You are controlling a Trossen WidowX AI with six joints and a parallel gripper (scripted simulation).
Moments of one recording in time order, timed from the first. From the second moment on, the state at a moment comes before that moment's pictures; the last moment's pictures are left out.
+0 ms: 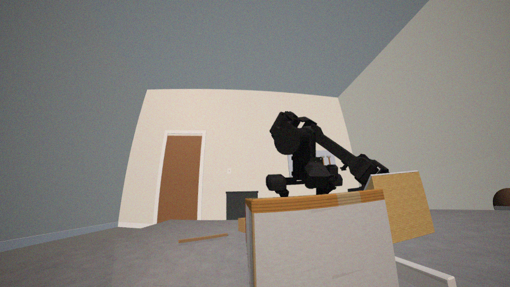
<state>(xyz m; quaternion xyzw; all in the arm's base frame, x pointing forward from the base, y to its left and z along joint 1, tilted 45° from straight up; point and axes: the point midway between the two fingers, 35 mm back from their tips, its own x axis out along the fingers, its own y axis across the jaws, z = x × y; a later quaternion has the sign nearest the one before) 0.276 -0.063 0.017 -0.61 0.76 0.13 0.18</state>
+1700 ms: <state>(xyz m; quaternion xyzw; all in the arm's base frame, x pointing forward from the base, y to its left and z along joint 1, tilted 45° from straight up) 0.270 -0.060 0.105 -0.65 0.71 0.25 0.13</state>
